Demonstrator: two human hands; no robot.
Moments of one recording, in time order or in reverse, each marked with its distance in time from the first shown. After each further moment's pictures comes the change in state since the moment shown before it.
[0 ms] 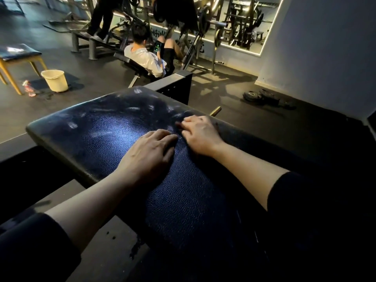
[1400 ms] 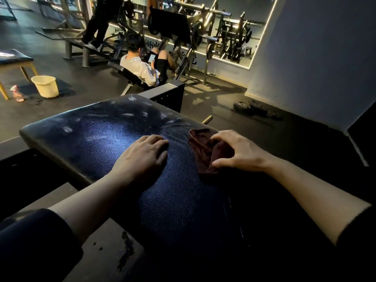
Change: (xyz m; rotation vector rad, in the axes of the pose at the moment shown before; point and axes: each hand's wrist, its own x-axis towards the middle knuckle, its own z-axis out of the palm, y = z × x) left_hand 0.002 -0.003 0.005 0.025 0.016 0.022; right_hand -0.087 0.055 -0.086 0.176 -0.255 0.075
